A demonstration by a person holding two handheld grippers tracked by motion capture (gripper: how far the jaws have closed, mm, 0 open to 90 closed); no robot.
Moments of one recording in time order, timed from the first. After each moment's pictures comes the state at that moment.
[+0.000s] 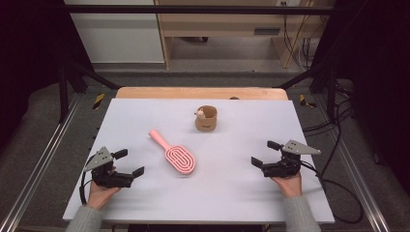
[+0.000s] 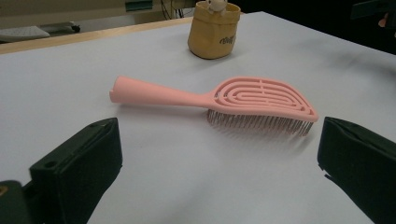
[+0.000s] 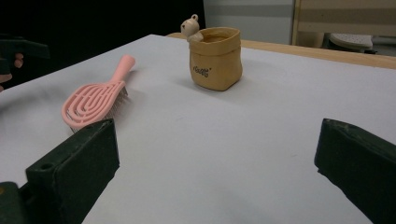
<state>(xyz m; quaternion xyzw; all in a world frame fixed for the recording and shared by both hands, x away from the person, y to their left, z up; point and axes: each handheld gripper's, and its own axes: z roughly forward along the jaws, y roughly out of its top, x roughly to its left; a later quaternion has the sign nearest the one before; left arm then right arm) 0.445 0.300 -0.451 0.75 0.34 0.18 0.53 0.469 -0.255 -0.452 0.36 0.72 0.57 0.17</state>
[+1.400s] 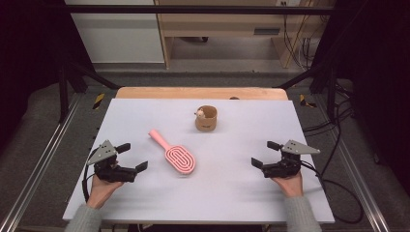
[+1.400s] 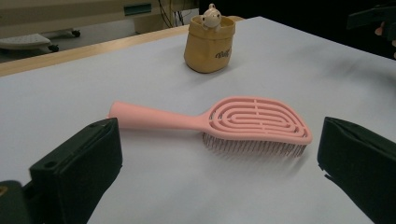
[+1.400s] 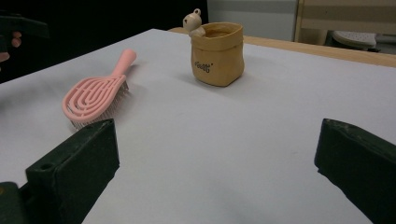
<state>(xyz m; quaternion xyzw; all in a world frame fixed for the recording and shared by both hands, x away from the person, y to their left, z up) 0.453 0.286 -0.427 0.76 0.33 0.19 0.53 0.470 -0.256 -0.452 0.35 0.73 0.57 0.17</state>
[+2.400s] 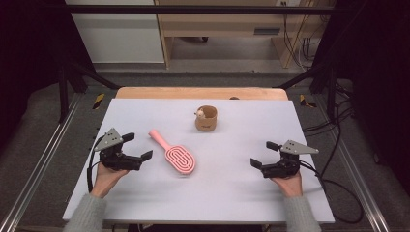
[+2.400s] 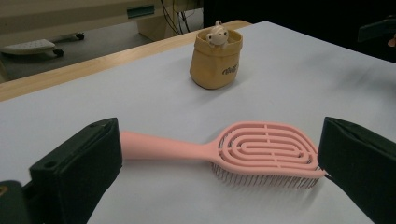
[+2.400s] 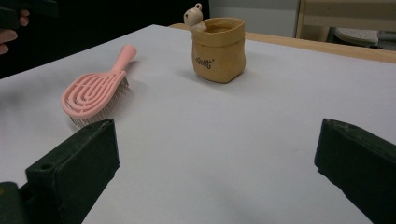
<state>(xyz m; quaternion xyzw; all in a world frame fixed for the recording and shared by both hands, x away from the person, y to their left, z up) 0.478 0.270 -0.407 0.76 0.33 0.20 0.52 0.471 -0.254 -0.454 0.35 0.73 0.56 0.16</state>
